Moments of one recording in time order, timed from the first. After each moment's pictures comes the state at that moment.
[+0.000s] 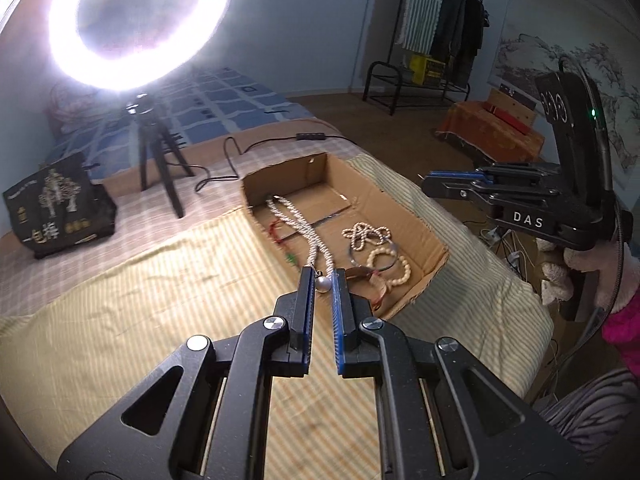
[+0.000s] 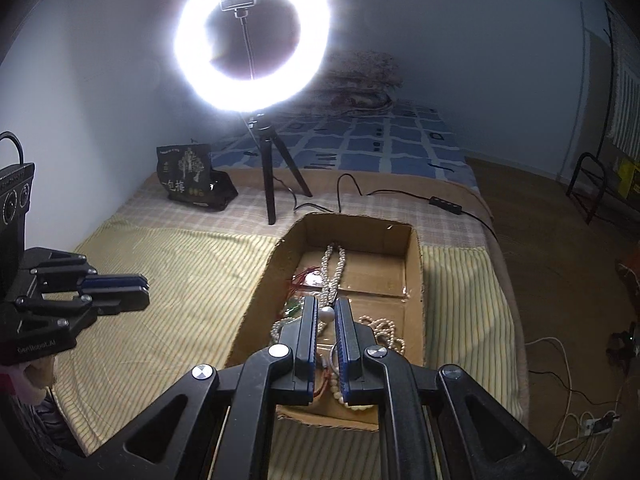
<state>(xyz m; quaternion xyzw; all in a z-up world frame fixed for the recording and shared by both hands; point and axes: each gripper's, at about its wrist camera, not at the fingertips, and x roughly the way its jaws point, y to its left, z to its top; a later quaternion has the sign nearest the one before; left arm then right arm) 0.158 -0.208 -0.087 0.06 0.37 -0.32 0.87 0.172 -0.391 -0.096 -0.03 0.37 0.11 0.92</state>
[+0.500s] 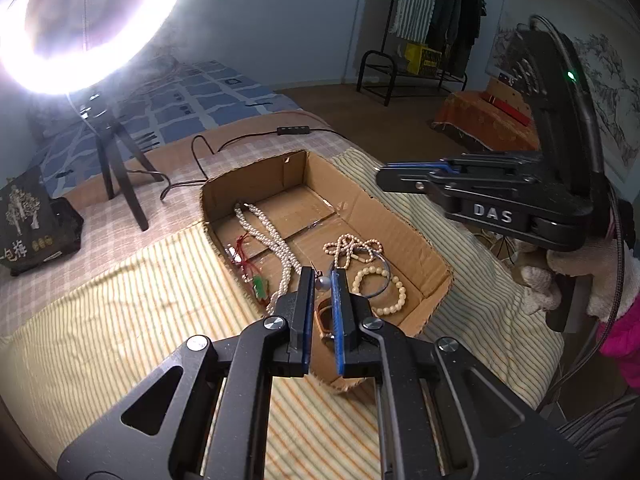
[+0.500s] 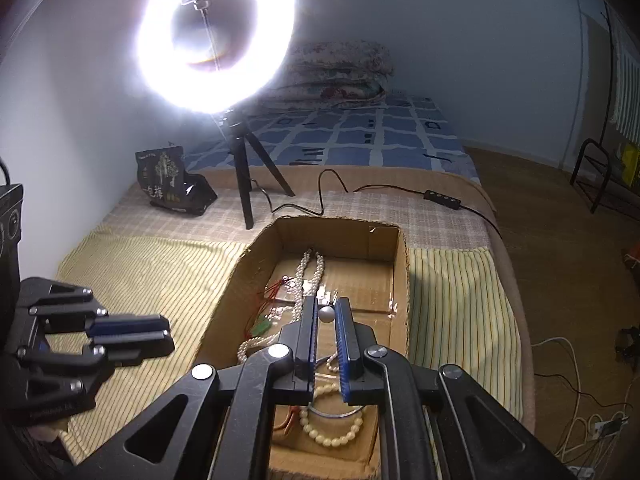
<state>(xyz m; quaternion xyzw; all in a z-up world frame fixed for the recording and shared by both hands) 0.189 -0.266 -0.112 0.08 0.38 -0.32 0.86 0.220 -0.415 -0.120 -0.01 0.38 0.11 0.92</state>
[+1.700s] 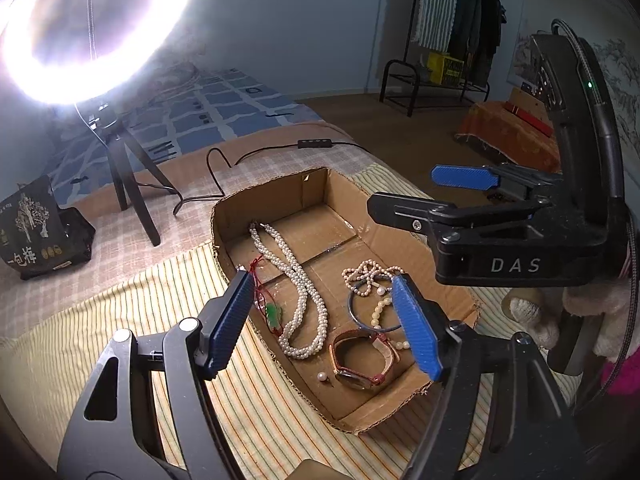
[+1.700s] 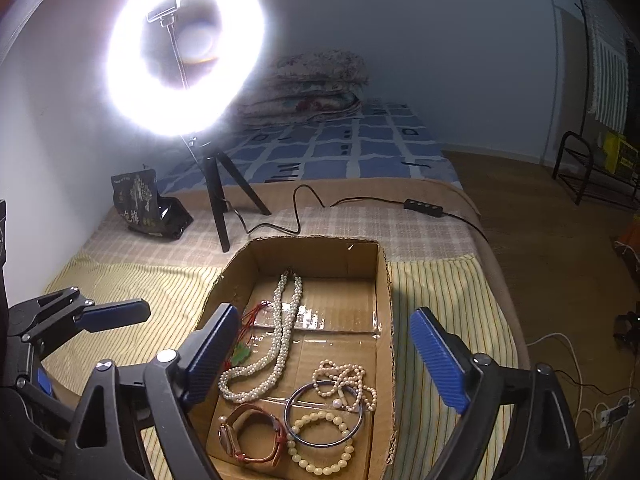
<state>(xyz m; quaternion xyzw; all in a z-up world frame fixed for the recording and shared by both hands) 0.206 -0.279 -0.113 0.08 0.37 -0.28 0.88 0.234 -0.418 -0.124 0.01 0.36 0.07 0.93</state>
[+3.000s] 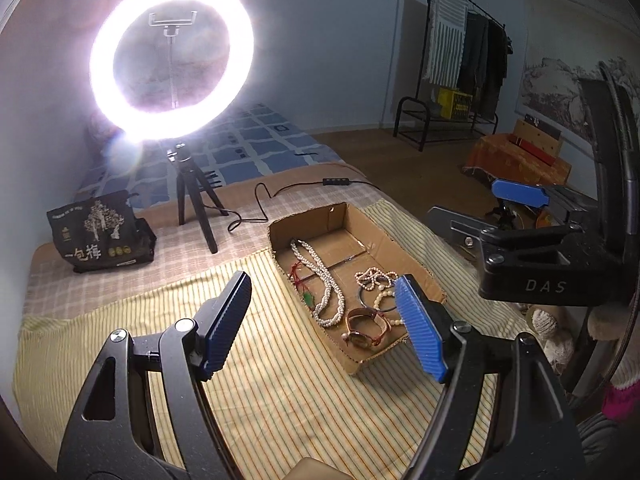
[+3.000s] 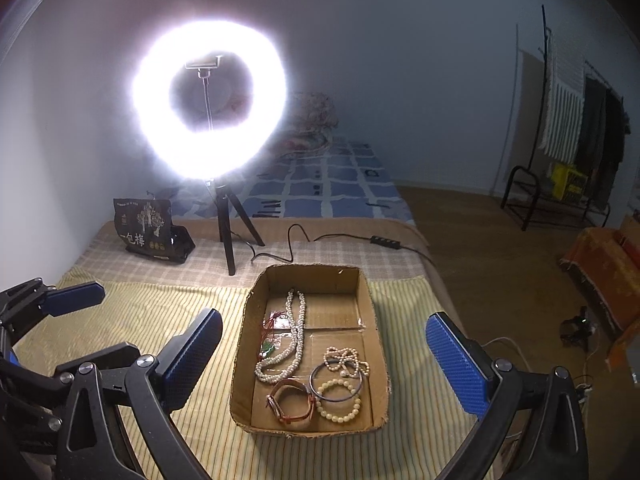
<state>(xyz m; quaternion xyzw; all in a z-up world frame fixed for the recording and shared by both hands) 0.129 -0.205 -0.036 0.05 0.32 -0.25 0.91 0.135 -0.358 -0.039 -0.03 0.30 -0.02 0.95</state>
